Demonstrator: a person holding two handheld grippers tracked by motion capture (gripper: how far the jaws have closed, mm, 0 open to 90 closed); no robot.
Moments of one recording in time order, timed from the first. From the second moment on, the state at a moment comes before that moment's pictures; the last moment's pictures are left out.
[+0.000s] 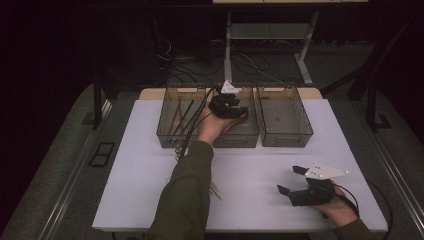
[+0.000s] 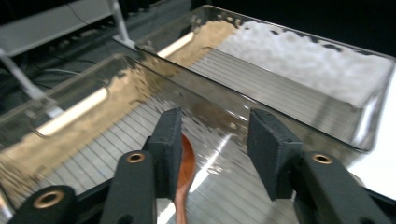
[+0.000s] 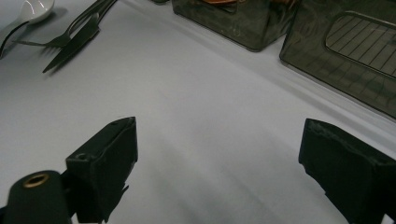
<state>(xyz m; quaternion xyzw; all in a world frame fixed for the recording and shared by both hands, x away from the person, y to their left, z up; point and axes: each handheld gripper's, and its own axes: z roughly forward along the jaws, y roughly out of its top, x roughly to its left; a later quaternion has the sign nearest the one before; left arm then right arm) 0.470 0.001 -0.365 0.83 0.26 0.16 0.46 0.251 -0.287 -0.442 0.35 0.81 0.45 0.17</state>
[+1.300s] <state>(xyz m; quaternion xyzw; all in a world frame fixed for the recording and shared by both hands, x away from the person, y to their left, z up) 0.278 0.174 -0.407 0.85 0.27 0.11 0.43 0.253 -0.285 -0.446 0.35 0.81 0.43 0.17</state>
